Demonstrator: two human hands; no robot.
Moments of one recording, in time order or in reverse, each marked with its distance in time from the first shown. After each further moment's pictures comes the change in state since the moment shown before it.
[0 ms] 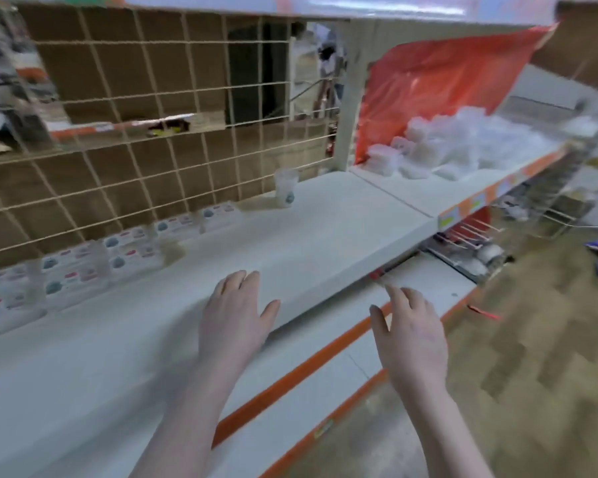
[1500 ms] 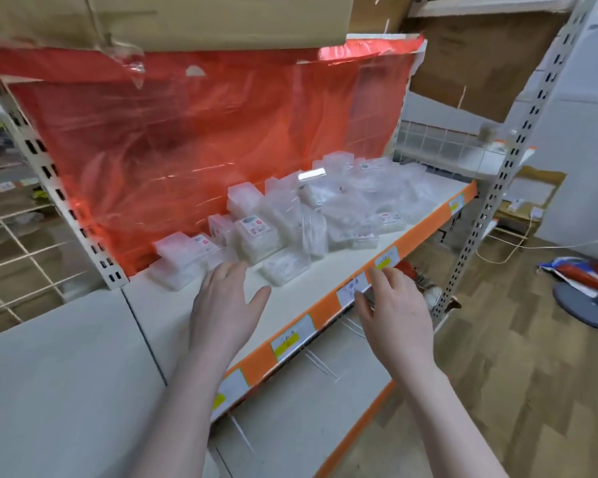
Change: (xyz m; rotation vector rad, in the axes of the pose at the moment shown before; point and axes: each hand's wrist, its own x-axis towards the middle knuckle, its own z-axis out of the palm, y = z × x) left_hand 0.343 0.436 0.170 -0.105 0.131 0.071; right_hand 0.366 0.430 0.091 0.011 0.099 -0.051
